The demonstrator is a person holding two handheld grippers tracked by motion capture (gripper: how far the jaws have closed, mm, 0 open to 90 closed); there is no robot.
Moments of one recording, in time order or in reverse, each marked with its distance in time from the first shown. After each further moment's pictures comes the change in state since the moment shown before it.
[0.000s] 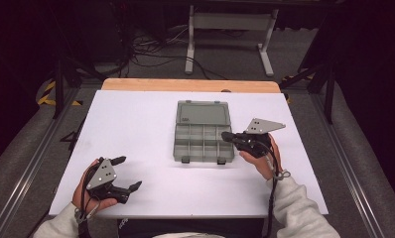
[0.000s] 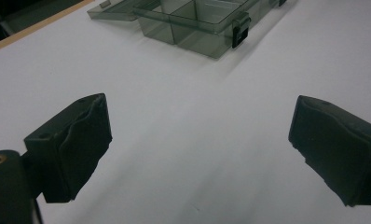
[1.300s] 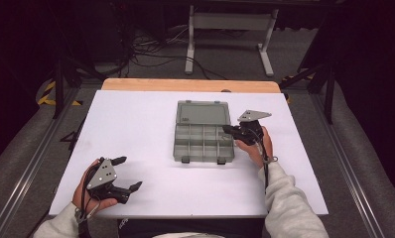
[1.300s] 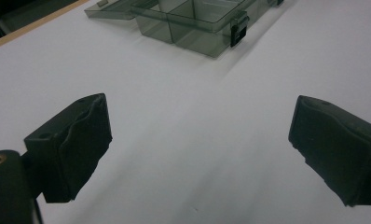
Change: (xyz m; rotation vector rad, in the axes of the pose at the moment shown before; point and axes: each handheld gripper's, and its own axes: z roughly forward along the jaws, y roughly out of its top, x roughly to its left) left arm 0.000 0.000 0.001 0.004 -0.008 0.000; right arm -0.046 -0.021 0.045 0.158 -0.130 0.080
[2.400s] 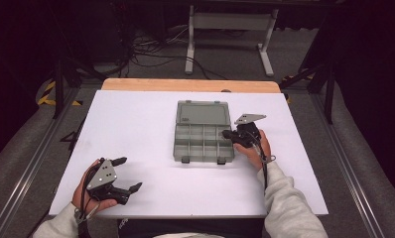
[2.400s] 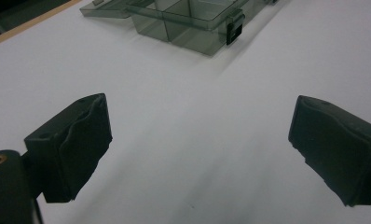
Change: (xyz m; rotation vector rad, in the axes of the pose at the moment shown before) left arm 0.000 0.000 -0.001 0.006 -0.013 0.005; right arm 0.000 -0.012 0.012 0.088 0.004 0.032
